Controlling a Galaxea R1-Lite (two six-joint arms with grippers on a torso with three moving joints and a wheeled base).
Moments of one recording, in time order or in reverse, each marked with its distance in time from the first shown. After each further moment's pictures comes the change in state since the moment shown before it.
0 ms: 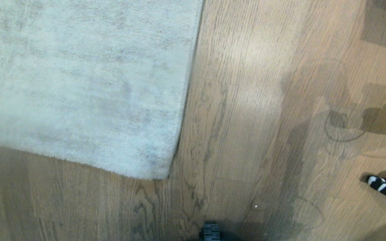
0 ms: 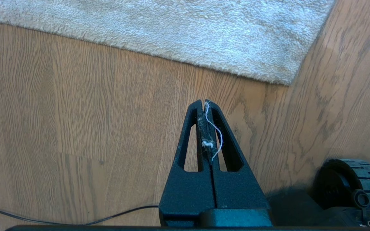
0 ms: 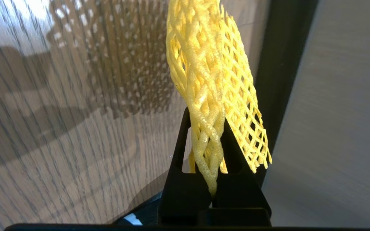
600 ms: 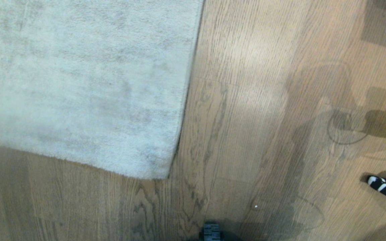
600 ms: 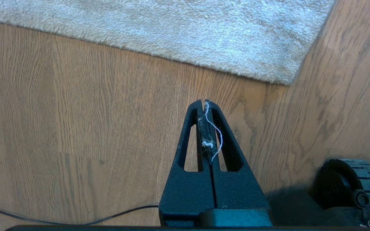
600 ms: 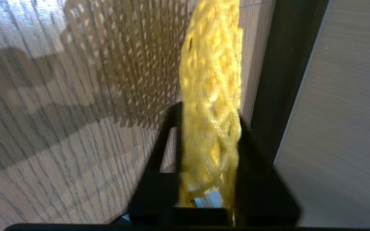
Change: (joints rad) left arm 0.000 0.000 0.000 0.000 0.000 0.000; right arm -0.007 0.049 -0.019 0.013 0.001 0.019
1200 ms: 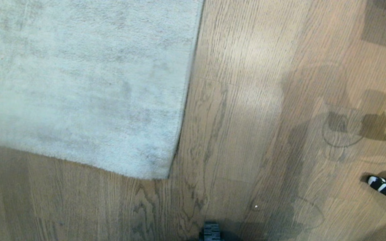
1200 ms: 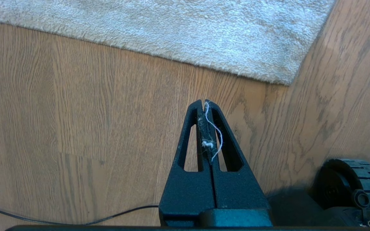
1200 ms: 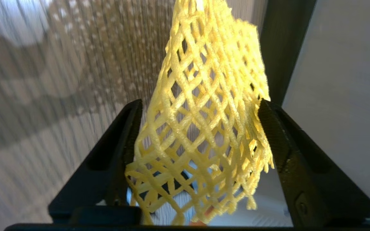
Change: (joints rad) left arm 0.000 0.000 0.000 0.000 0.000 0.000; right arm -0.001 -0.061 0.097 0.003 -0.002 -0.007
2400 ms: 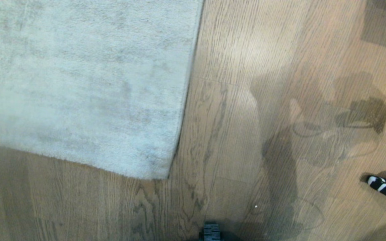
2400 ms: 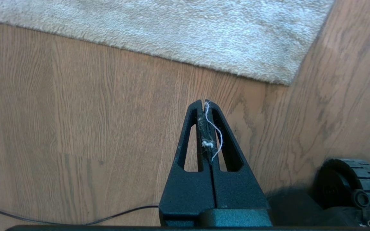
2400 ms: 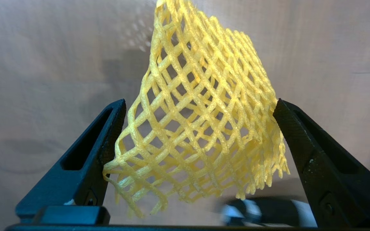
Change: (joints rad) left arm 0.000 0.000 0.000 0.000 0.000 0.000; right arm 0.052 -0.280 0.182 -0.195 0.509 0.132
